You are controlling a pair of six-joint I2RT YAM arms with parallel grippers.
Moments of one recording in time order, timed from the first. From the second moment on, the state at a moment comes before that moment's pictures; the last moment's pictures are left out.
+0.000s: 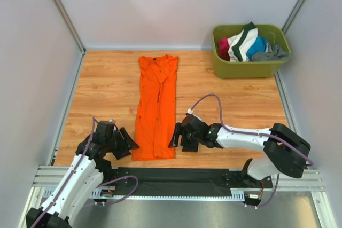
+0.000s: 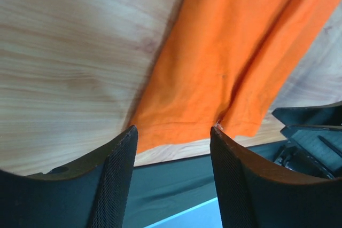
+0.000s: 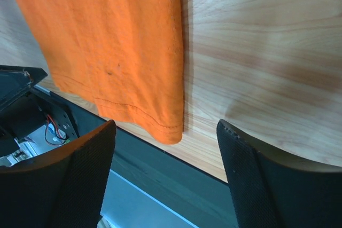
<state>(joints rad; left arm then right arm) -0.28 0.54 0.31 -0.78 0.29 -0.91 1.01 1.42 0.65 -0.17 -0.10 1.16</state>
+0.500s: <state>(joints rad) -0.34 0.58 0.26 -0.79 0.28 -0.91 1.08 1.51 0.64 -0.08 -0.14 1.24</state>
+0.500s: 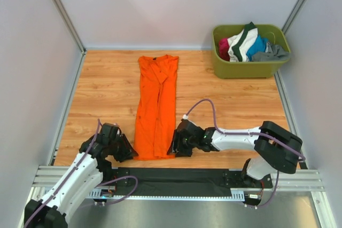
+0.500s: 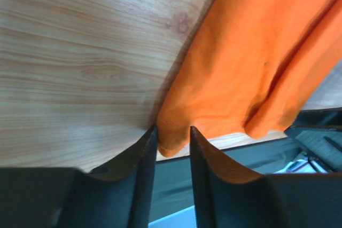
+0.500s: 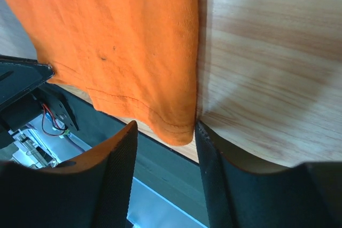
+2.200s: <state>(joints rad) -0.26 1.46 1.18 -0.67 0.13 -0.80 0.61 1.79 1.44 -0.47 -0.22 0.78</state>
